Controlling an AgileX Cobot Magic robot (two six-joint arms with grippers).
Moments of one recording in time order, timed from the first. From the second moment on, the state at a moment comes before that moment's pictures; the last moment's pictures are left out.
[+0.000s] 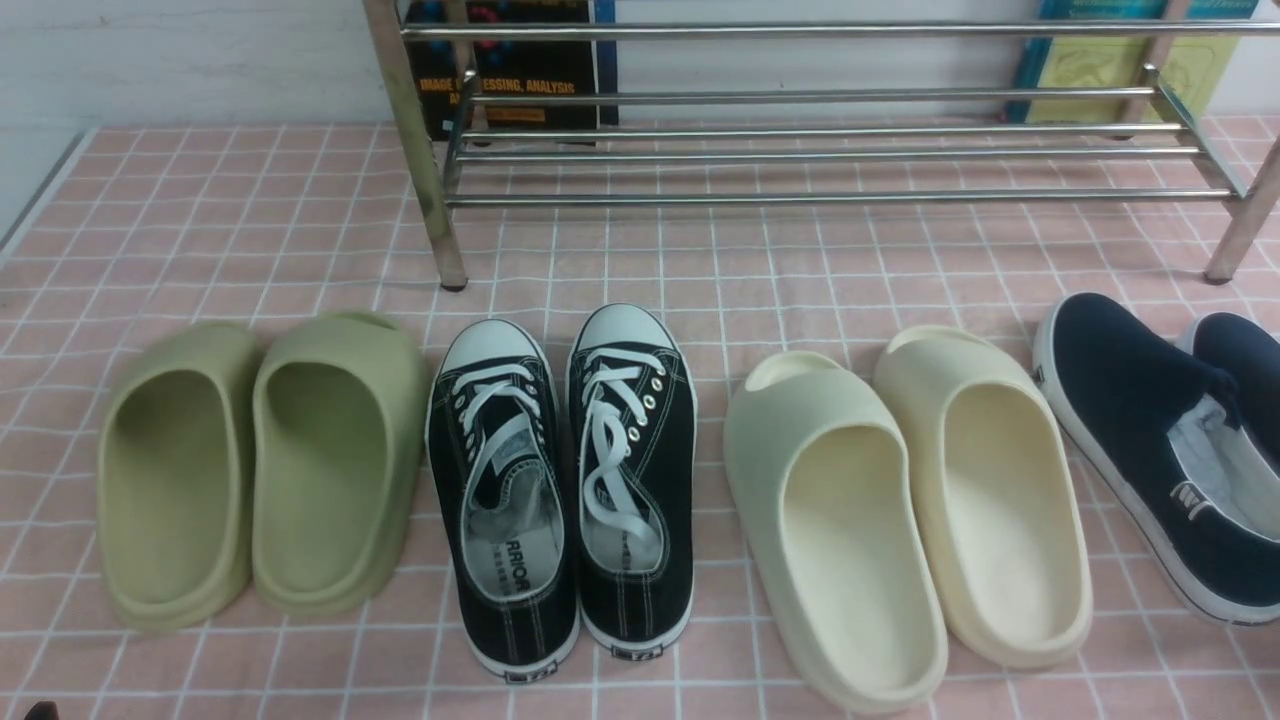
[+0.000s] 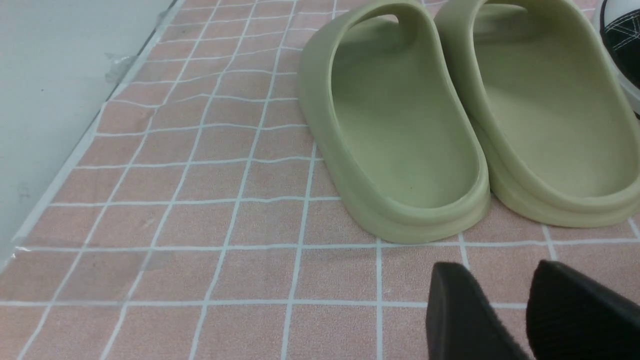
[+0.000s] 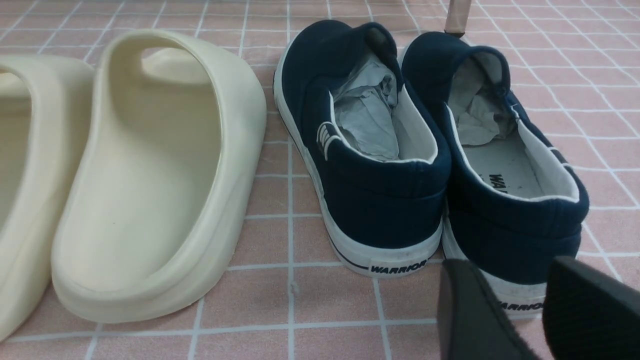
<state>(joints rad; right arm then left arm) -0.10 -0.01 0.02 0.06 0.36 -0.04 -0.02 -0.01 0.02 0.28 0.38 -0.14</state>
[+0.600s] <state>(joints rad) -0.10 -0.01 0.02 0.06 0.36 -0.04 -0.02 -0.01 0.03 0.54 0.39 -0.14</state>
